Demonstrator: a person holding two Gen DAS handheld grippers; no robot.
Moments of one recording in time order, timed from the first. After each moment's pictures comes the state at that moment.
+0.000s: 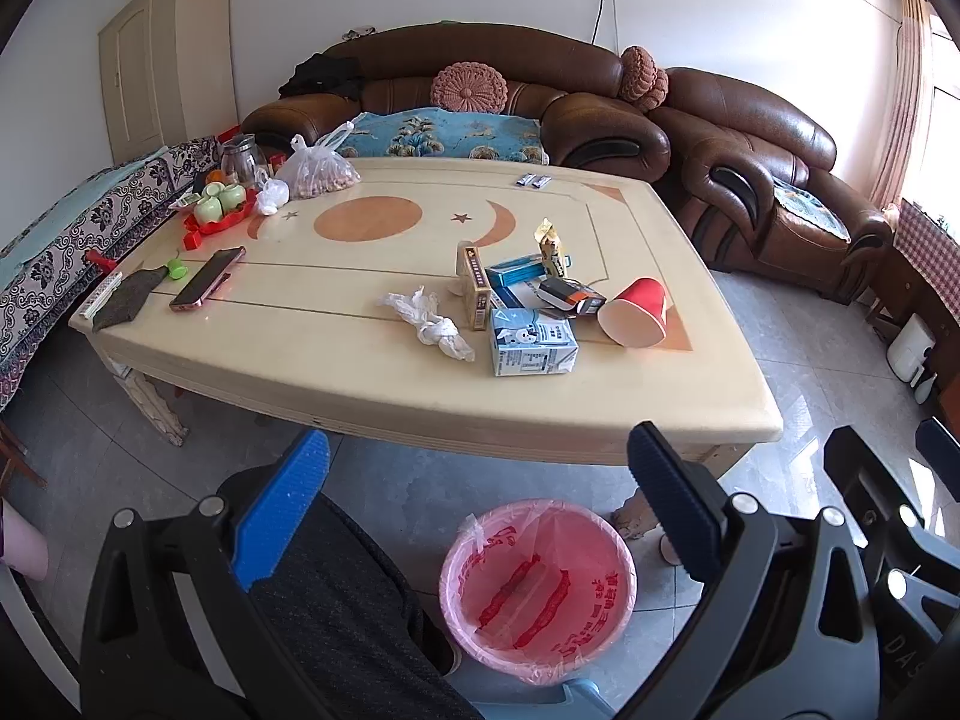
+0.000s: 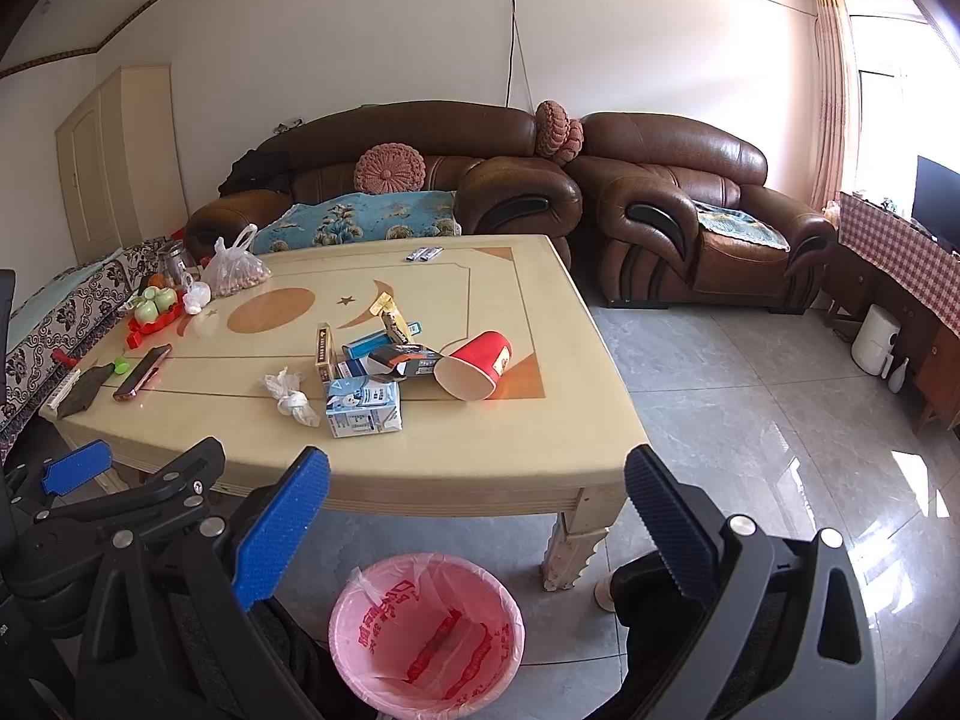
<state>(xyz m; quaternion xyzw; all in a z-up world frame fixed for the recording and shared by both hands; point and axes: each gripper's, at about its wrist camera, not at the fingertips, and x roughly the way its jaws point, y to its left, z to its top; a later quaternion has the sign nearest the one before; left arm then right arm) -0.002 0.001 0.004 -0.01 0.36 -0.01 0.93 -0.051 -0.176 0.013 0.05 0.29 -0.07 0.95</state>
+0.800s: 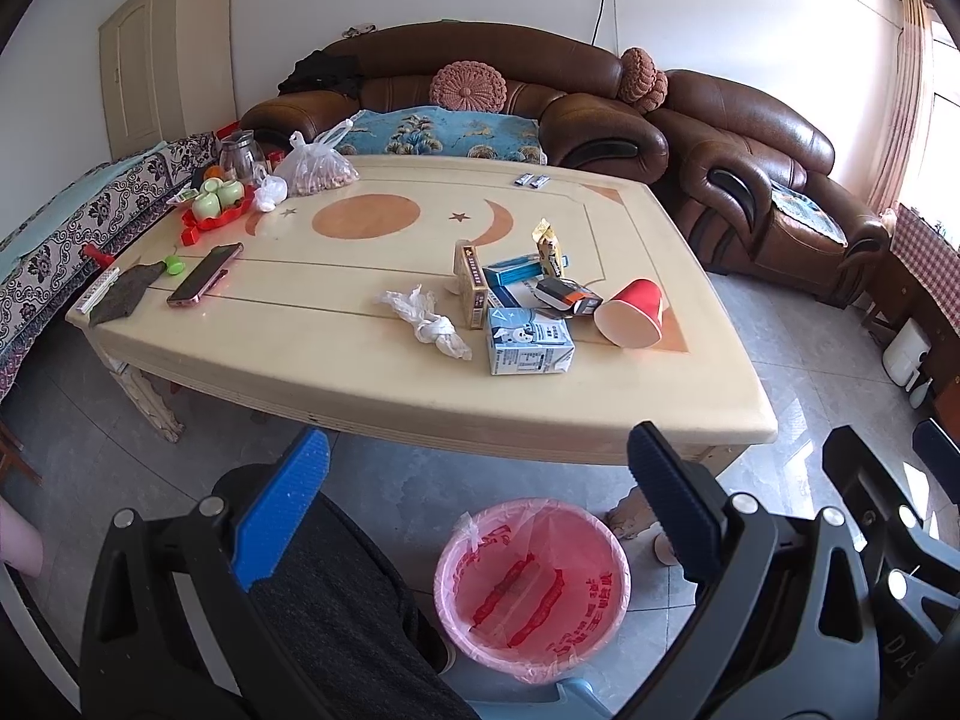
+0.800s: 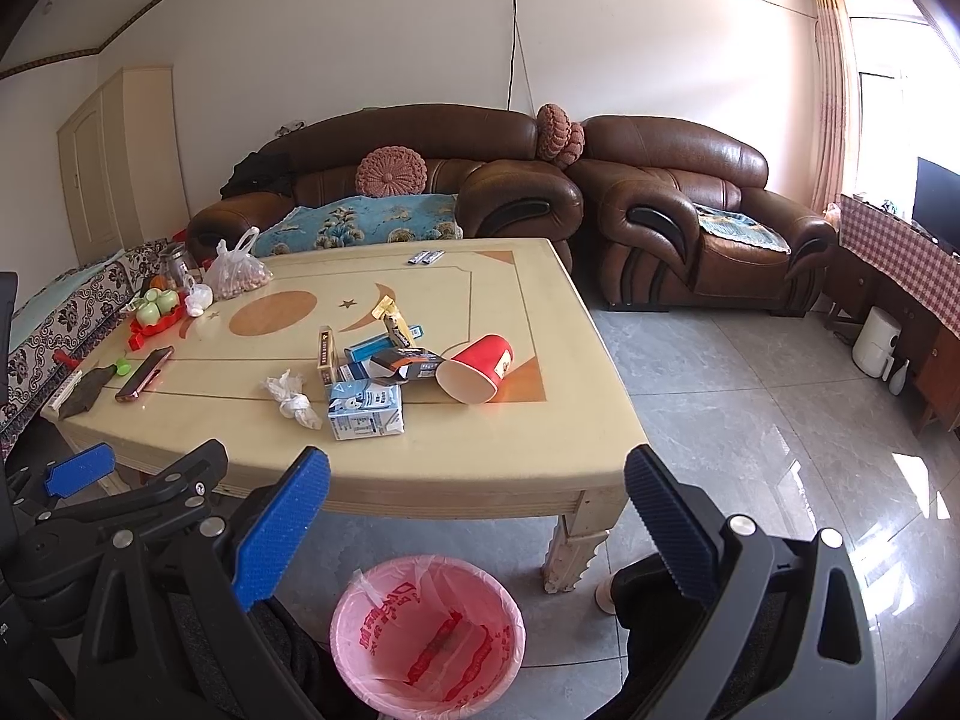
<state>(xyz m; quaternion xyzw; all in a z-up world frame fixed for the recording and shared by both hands) -0.002 0.002 0.001 -0.01 0.37 -0.02 0.93 -0.052 -0.177 0.015 0.05 0.29 -0.07 0.95</state>
